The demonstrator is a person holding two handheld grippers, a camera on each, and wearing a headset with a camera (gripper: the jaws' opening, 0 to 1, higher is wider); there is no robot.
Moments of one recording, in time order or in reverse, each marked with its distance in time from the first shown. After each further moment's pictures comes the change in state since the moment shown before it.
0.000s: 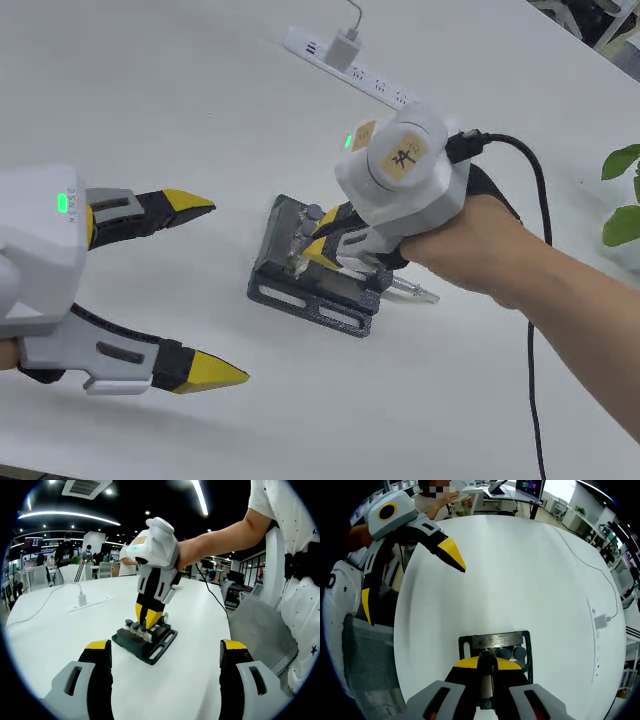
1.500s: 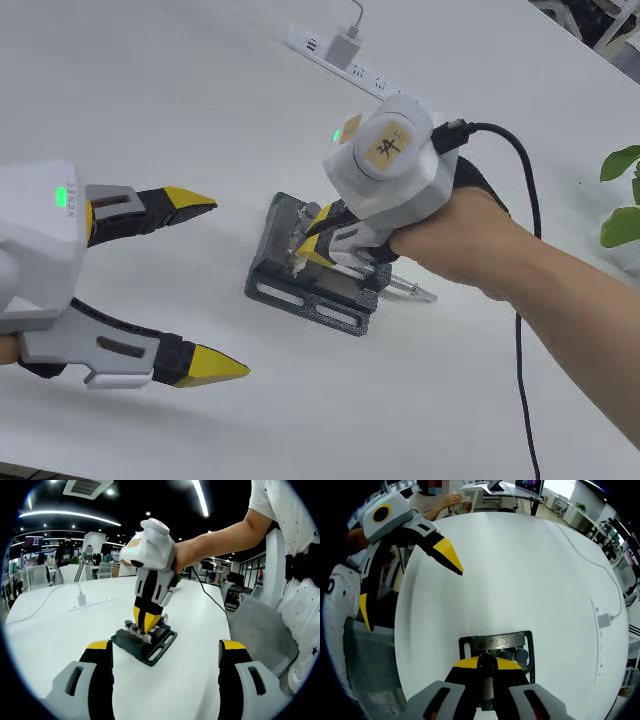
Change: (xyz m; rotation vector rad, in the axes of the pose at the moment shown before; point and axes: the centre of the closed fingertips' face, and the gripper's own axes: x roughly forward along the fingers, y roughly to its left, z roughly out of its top) left arm 0.004 -0.002 0.000 -0.008 -0.009 -0.004; right arm 0.006 0.002 -0.001 0.014 0.022 0.025
